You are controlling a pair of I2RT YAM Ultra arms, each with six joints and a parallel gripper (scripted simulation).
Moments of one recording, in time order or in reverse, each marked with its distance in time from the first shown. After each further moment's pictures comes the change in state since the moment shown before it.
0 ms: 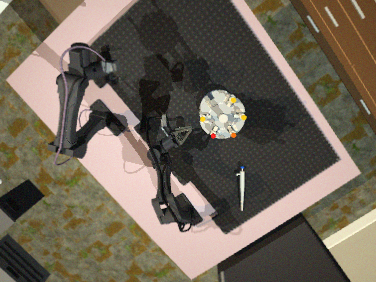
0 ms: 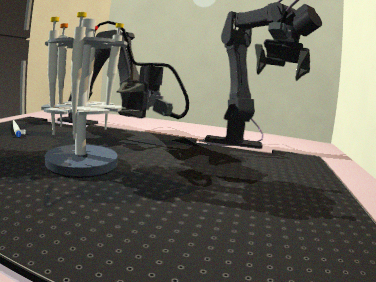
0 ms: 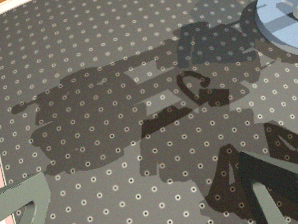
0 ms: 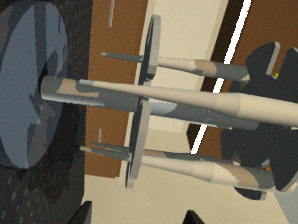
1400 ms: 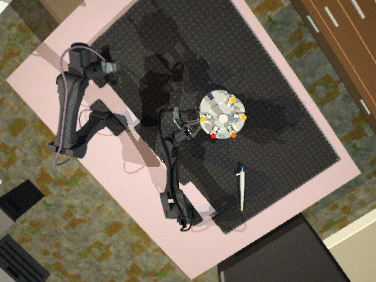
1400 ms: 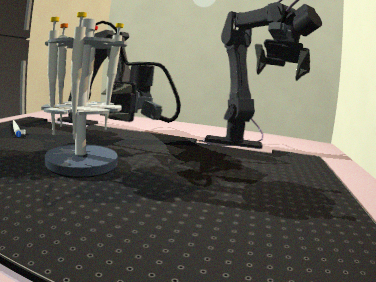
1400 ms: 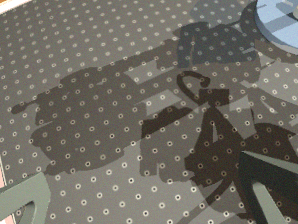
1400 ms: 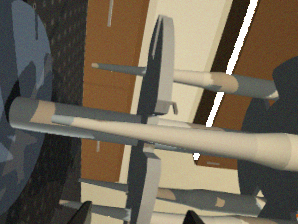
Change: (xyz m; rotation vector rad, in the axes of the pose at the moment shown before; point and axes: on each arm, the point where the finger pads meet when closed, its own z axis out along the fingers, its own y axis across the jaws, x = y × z) left arm 0.000 0.000 0.000 0.000 0.000 0.000; right arm 0.001 0.001 0.064 -0.003 0.008 -0.003
